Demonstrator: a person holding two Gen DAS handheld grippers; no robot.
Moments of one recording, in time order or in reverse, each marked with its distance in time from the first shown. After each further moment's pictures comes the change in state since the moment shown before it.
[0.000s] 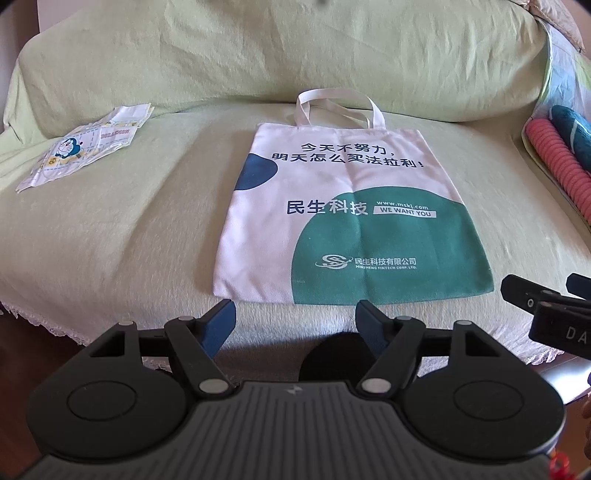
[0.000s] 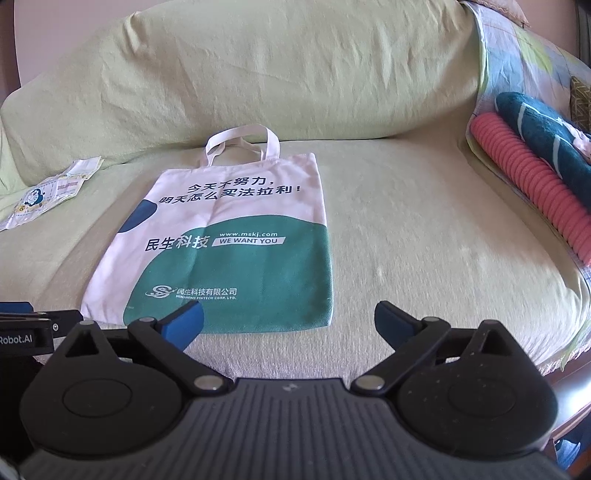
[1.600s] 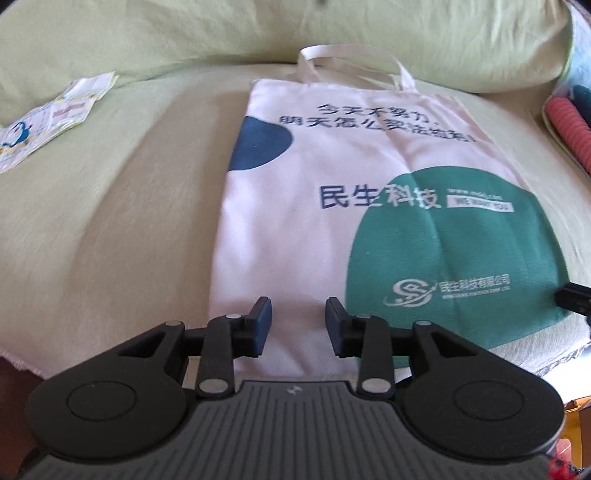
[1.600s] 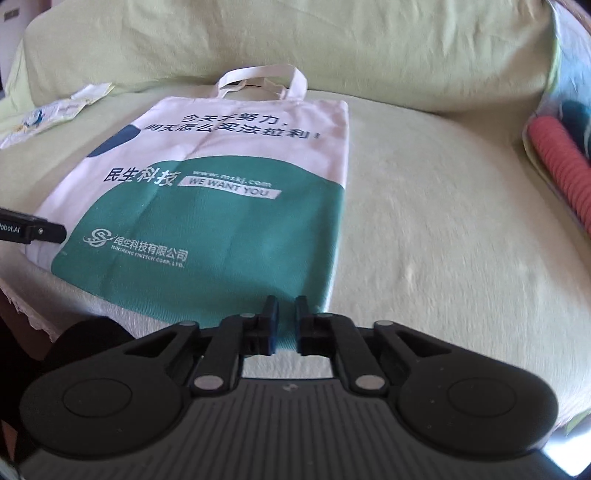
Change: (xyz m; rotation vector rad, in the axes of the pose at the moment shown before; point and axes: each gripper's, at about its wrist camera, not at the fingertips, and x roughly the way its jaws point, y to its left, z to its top) left arm 0.141 0.044 0.030 0.013 0.128 -0.029; right arm 0.102 -0.016 -0.011 -0.173 0.125 0.023
